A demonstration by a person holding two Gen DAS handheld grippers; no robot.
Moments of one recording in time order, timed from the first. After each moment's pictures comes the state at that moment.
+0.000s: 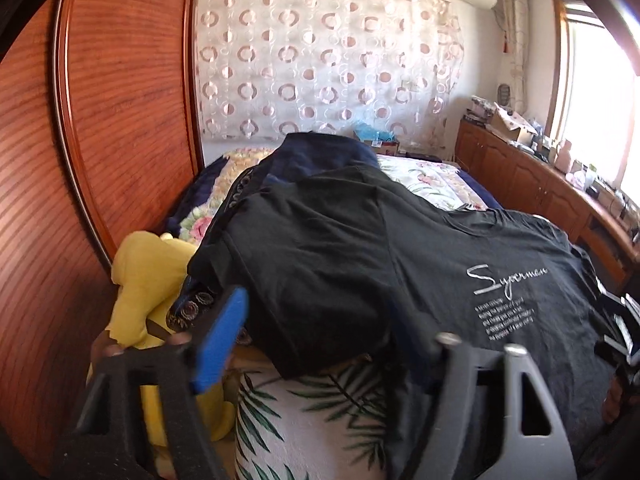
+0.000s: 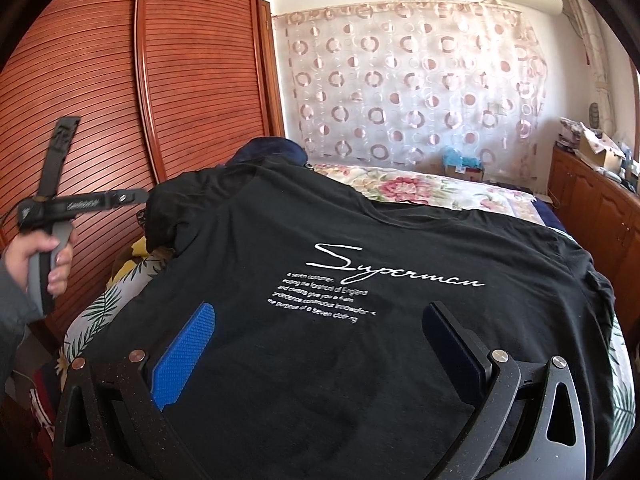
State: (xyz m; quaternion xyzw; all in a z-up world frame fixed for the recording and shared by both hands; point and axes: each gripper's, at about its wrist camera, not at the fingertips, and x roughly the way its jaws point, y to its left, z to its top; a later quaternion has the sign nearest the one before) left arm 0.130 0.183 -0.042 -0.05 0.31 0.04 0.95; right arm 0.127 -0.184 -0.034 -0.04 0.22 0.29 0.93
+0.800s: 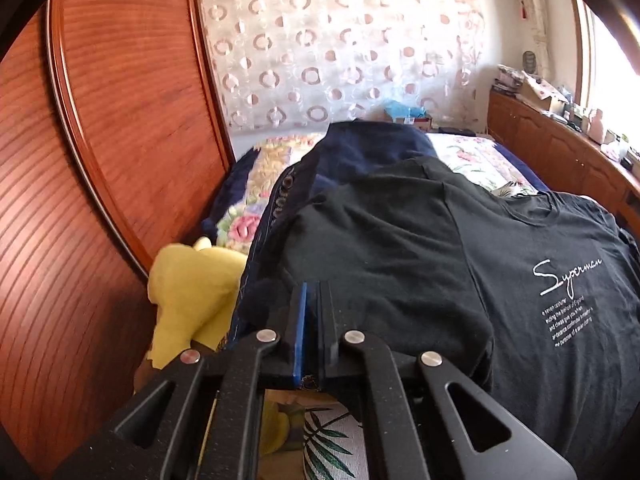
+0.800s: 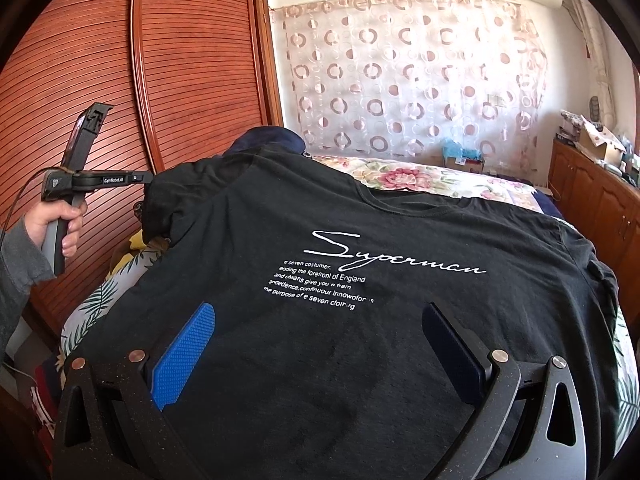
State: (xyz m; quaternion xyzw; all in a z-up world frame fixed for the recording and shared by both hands) left arm 0.172 0.210 -0.041 0.01 0.35 0.09 0.93; right arm 0.129 -0.176 -0.033 -0.05 0.23 0.28 0.93
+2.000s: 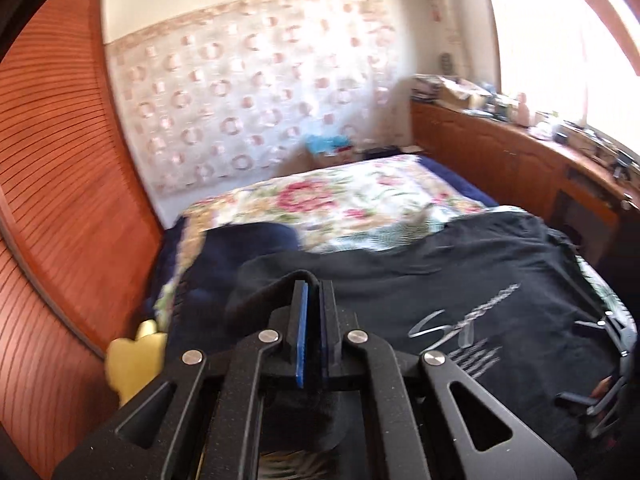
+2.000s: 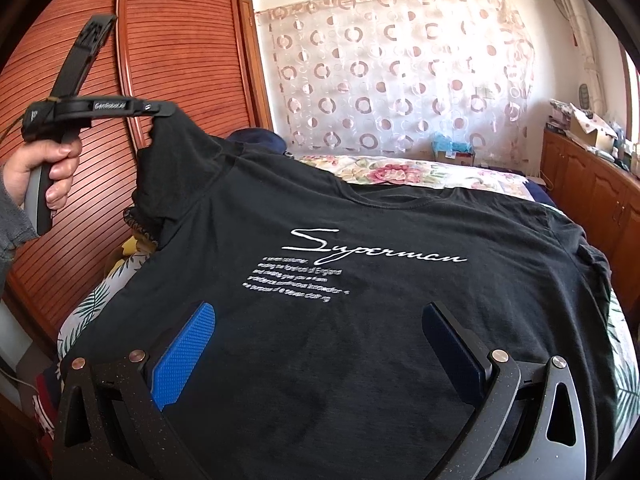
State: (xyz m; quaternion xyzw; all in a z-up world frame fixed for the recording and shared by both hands) left arm 0.191 0.080 0.033 0.09 0.29 -0.04 0.95; right arm 0.132 -0.193 -0.040 -0.02 0.24 0.27 0.93
